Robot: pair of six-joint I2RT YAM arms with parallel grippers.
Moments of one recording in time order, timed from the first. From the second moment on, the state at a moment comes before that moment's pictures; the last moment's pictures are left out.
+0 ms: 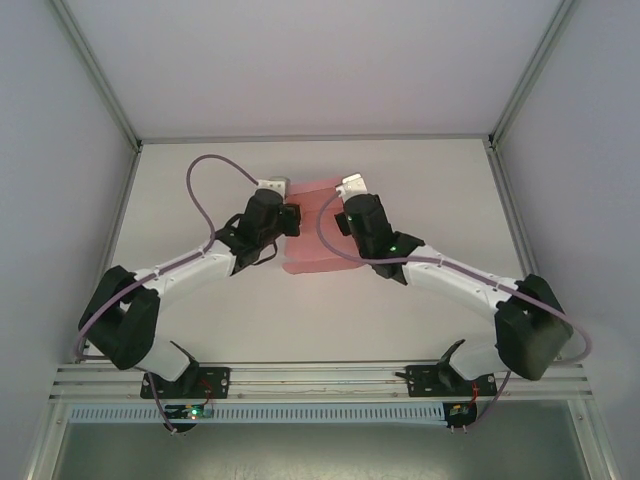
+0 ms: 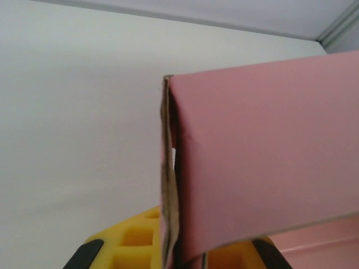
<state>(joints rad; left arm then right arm) -0.58 1.51 0.96 0.01 -0.09 -0.48 0.72 1.43 0.94 0.04 0.57 0.00</state>
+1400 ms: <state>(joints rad) -0.64 1.73 1.28 -0.44 -0.25 -0.81 0.67 1.67 1.10 -0.16 0.73 0.37</state>
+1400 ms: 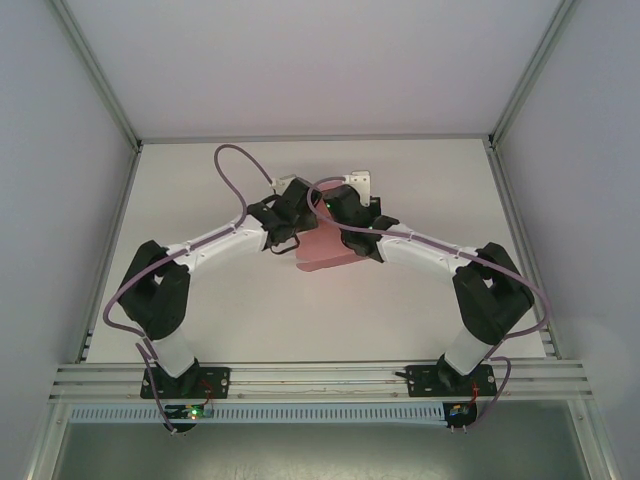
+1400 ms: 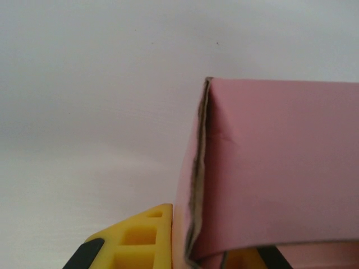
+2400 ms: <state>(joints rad) -0.57 1.60 1.17 -0.38 -0.24 -0.70 0.59 1.47 0.90 0.14 0.25 0.20</state>
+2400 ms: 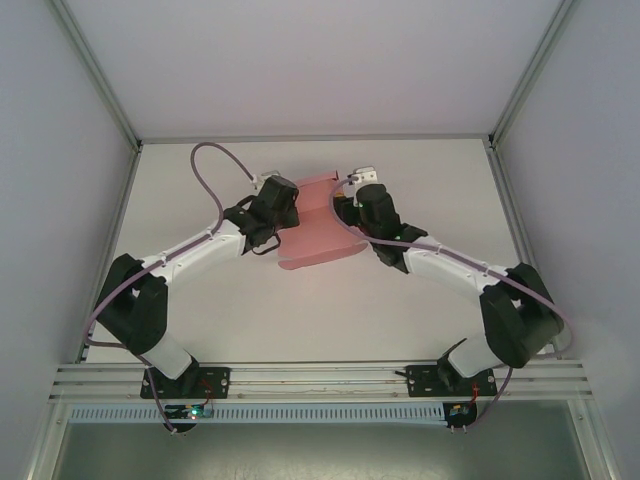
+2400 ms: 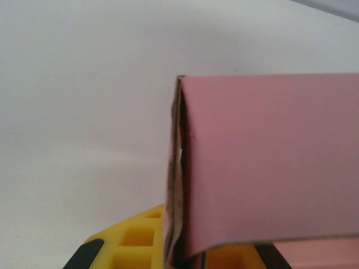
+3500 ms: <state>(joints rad) -0.54 1.57 1.16 -0.42 -0.18 -0.61 0.47 1.49 1.00 0.03 -0.20 0.02</state>
